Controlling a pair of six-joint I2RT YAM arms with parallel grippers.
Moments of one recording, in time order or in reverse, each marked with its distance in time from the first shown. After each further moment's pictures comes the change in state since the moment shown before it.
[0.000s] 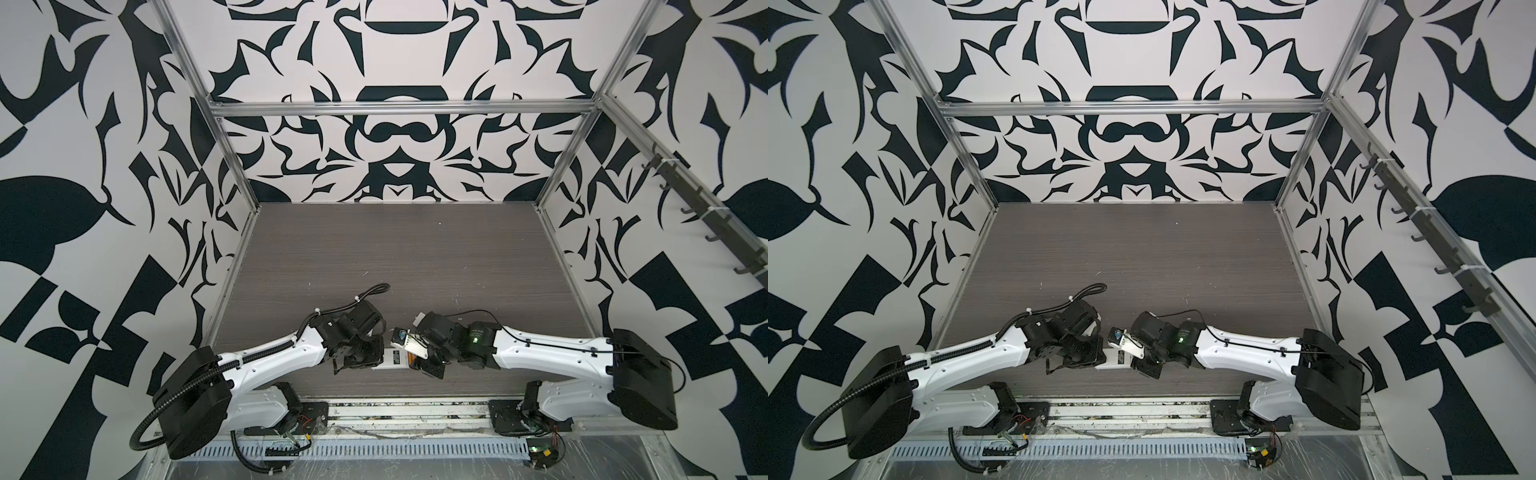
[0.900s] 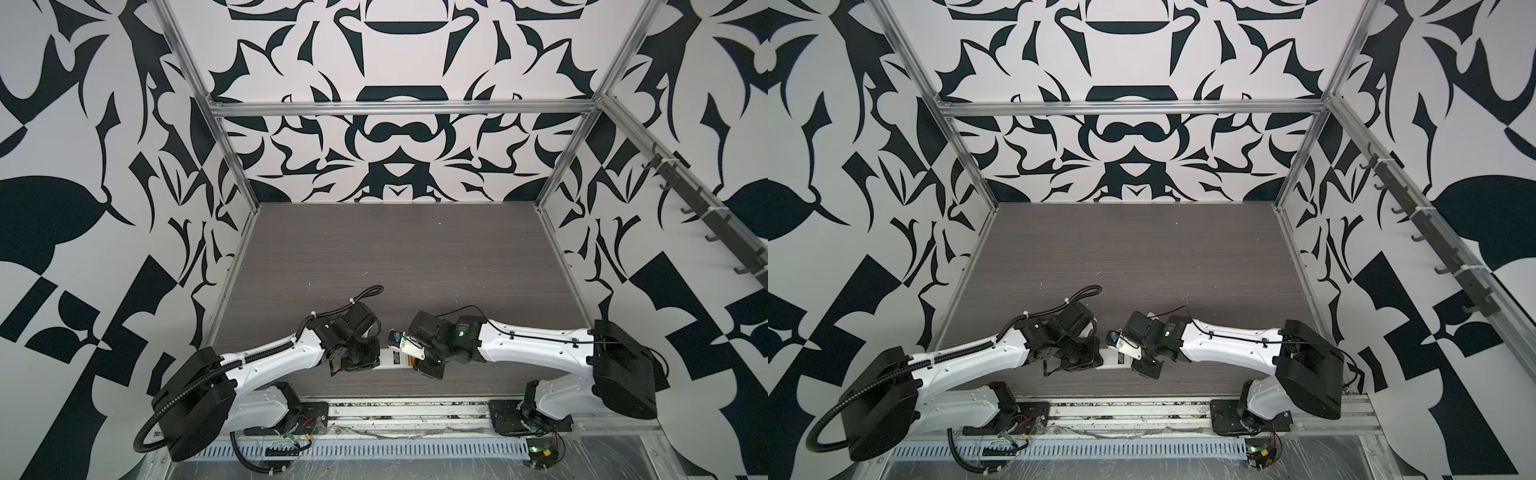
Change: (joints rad) left arm 0.045 -0.003 -0.067 0.045 0.043 -0.013; right arm 0.011 0.105 0.100 -0.174 0.016 -0.004
